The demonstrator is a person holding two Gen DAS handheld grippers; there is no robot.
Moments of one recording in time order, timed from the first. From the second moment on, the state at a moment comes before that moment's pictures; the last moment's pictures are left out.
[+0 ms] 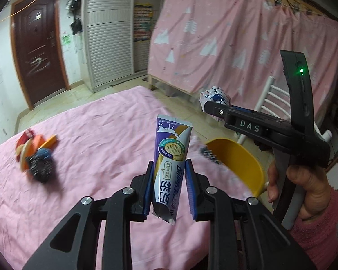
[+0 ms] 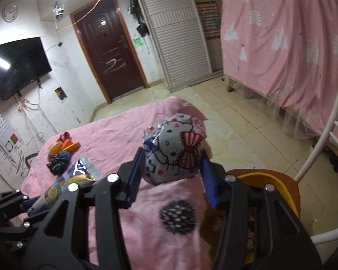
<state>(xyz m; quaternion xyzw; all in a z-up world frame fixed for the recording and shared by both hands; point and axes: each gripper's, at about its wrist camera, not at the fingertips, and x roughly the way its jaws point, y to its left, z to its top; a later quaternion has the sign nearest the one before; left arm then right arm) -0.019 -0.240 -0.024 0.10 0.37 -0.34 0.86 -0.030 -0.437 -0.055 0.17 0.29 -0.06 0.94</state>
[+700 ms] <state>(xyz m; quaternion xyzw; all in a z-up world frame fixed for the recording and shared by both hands) -0.037 -0.394 -0.070 0.20 0.39 -0.40 0.80 -0.090 -0.539 -0.089 0.22 0.29 -0.13 0.92</state>
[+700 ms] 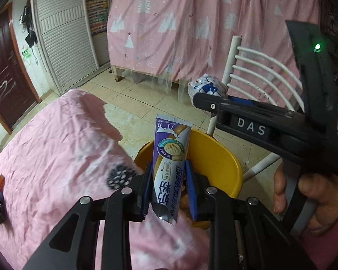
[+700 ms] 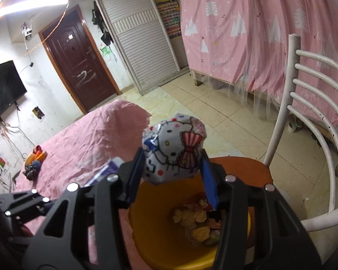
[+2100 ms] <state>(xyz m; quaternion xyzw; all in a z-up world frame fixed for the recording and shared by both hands) 0.034 -0.223 -0.022 0.09 0.36 -0.28 0.88 0.003 -0.417 -0.059 0.15 0.32 -0.04 0.93</state>
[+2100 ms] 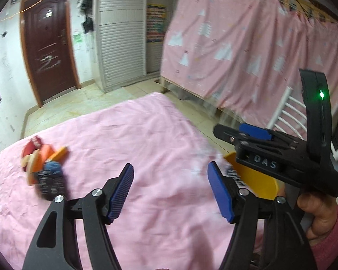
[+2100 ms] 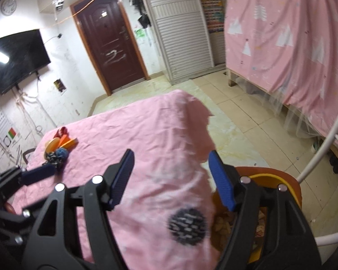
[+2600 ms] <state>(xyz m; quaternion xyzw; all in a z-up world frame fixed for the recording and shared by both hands) 0.099 -0.104 -0.018 0.03 0.37 -0.17 0.91 0.063 -0.293 -0.065 0.08 0.36 0.06 0.93</state>
